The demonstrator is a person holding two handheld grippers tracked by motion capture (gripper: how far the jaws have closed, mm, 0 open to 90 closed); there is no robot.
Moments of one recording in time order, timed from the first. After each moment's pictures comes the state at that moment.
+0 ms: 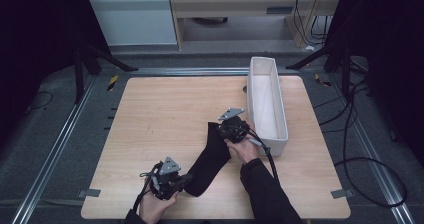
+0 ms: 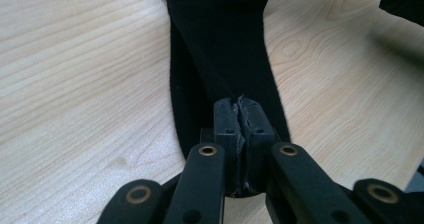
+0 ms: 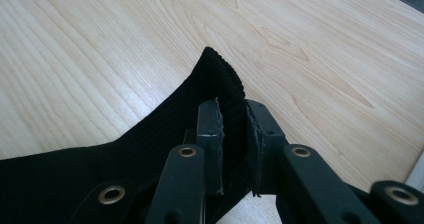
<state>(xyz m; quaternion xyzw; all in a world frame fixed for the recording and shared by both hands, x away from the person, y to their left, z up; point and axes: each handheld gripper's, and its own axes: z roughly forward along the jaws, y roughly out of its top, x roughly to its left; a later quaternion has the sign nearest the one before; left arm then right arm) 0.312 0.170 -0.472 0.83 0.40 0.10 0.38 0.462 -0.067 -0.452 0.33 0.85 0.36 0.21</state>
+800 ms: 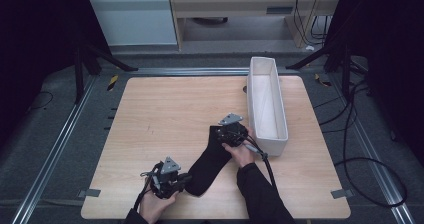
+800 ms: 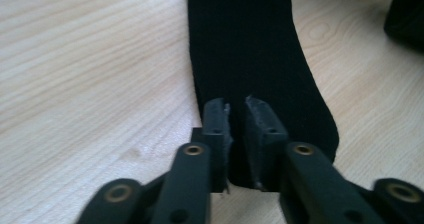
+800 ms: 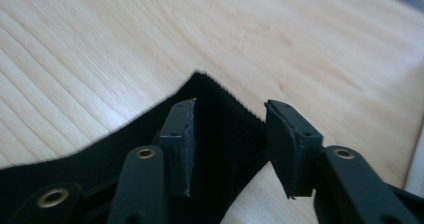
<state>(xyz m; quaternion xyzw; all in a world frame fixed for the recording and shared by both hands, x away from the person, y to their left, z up) 0.318 0.176 -0.482 0.83 0.41 0.11 0.37 0.464 -0.065 -0.481 0.36 0.82 0.36 0.25</state>
